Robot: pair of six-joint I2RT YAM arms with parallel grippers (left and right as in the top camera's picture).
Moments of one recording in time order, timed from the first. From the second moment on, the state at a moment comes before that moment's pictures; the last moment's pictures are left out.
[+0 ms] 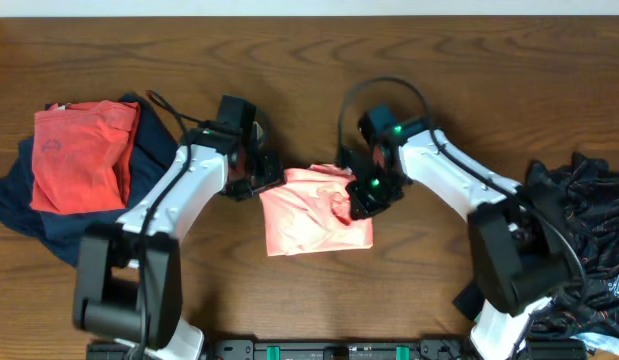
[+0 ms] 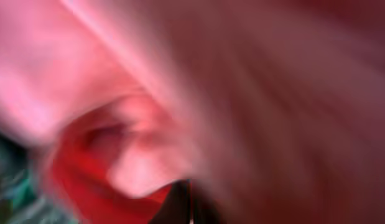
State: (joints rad) left arm -0.25 1.73 1.11 -0.74 0.31 -0.51; right arm 0.45 1.93 1.27 -0.96 -0.44 -0.06
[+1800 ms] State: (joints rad) left arm -0.40 2.01 1.11 -0.38 0.74 -0.24; right arm 0.32 1.64 1.52 -1.07 0.02 0.11
